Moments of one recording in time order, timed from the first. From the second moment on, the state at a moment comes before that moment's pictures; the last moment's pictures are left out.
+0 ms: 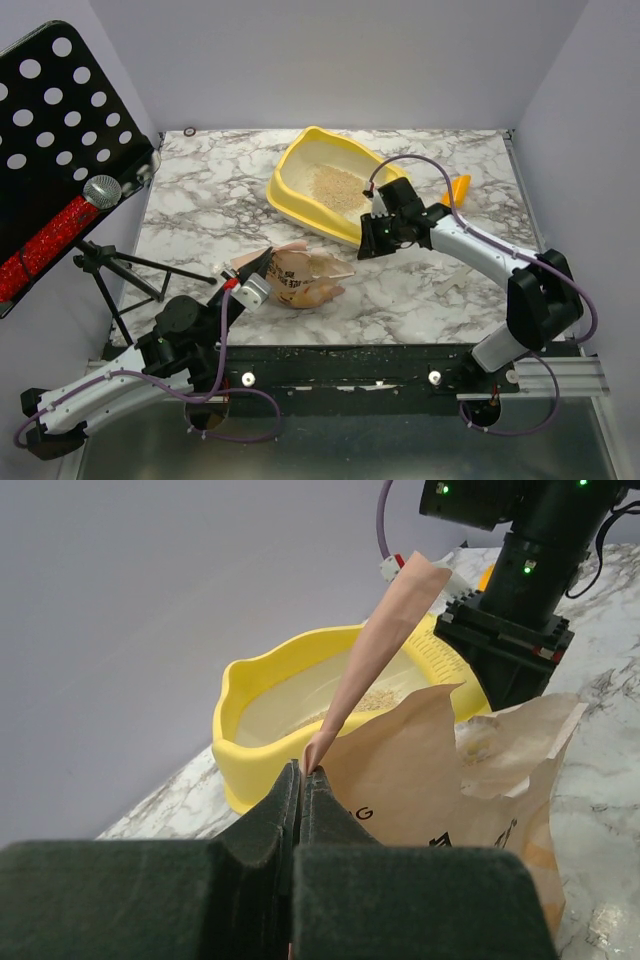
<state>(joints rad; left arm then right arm) -1.09 0.28 0.42 0.07 -0.37 0.52 0.57 1.55 1.11 -0.52 -0.28 0.28</state>
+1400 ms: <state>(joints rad) -1.06 0.25 0.72 -0.09 -0.29 0.48 0.47 1.19 0.92 -0.22 -0.39 0.24</state>
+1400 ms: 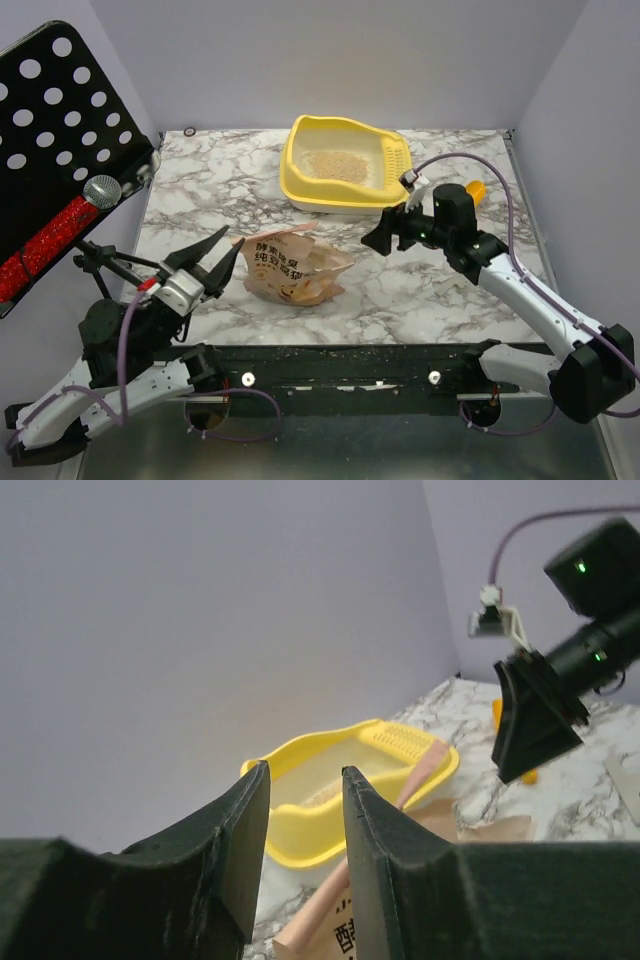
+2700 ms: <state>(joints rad) -1.06 0.10 0.61 -0.29 -0.42 0.26 0.56 1.36 0.60 0.70 -0.96 0.07</state>
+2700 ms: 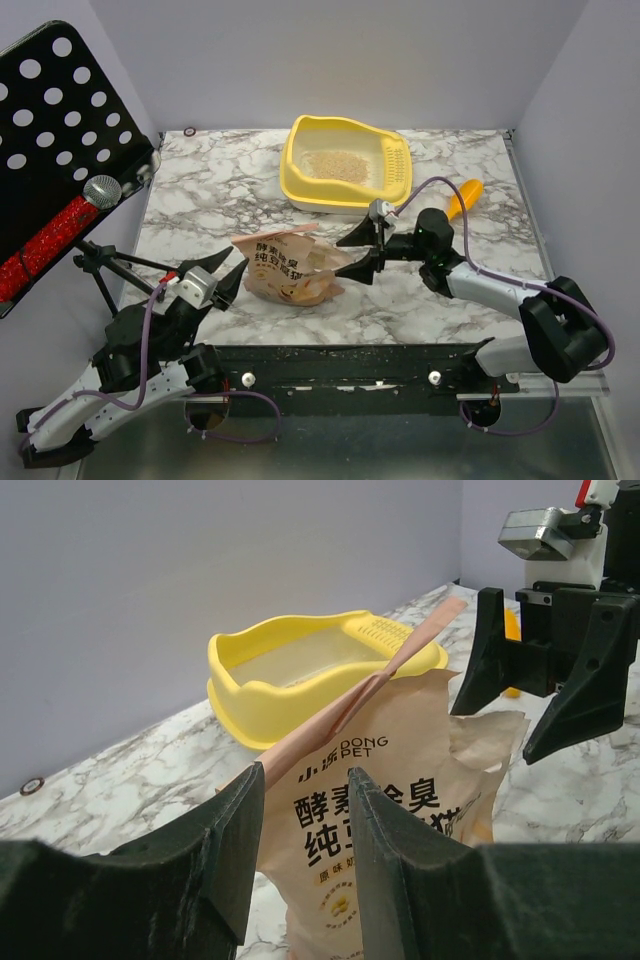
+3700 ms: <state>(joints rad) -1.05 0.12 0.61 -0.28 -0.42 0.26 0.59 1.56 0.54 1.20 -0.97 0.36</state>
